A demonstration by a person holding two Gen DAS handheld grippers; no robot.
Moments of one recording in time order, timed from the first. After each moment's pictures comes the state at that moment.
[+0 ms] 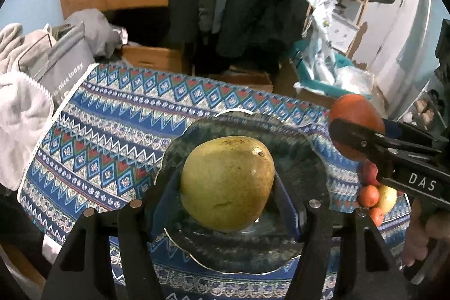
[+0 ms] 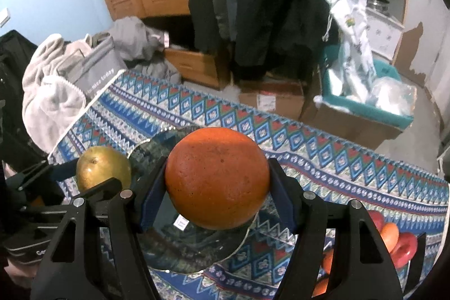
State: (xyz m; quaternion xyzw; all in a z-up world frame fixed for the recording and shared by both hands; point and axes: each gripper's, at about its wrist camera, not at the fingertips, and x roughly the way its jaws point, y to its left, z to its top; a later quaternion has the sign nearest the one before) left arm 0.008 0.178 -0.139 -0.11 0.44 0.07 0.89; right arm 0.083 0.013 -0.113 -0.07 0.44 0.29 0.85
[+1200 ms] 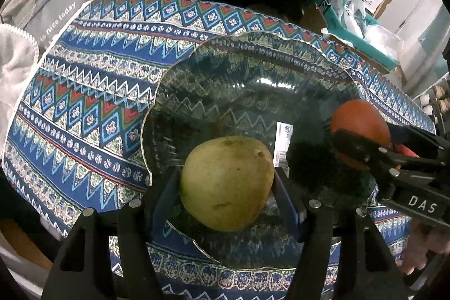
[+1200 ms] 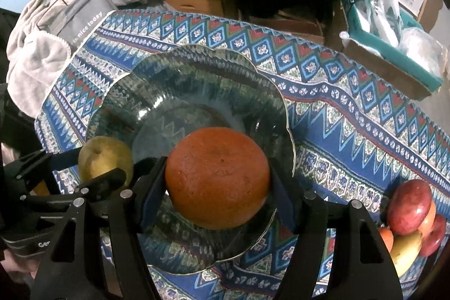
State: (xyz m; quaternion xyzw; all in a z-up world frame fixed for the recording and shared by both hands) left arm 0.021 0.184 -0.215 -0.12 0.55 0.08 0.82; right arm 0.094 0.026 -0.199 -0.08 0.55 0.30 0.78
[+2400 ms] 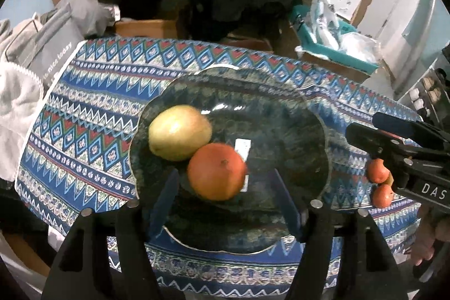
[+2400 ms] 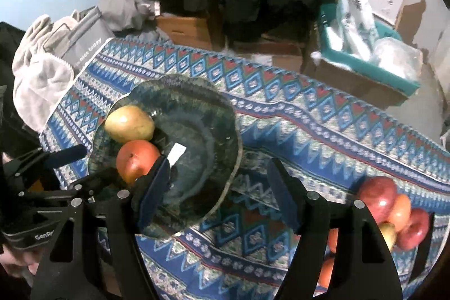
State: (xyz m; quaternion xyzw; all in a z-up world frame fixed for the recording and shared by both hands) left arm 0.015 0.151 -0.163 -0.09 0.51 0.06 0.86; right arm 0.083 -0.025 -0.141 -0.07 0.49 0.27 0.82
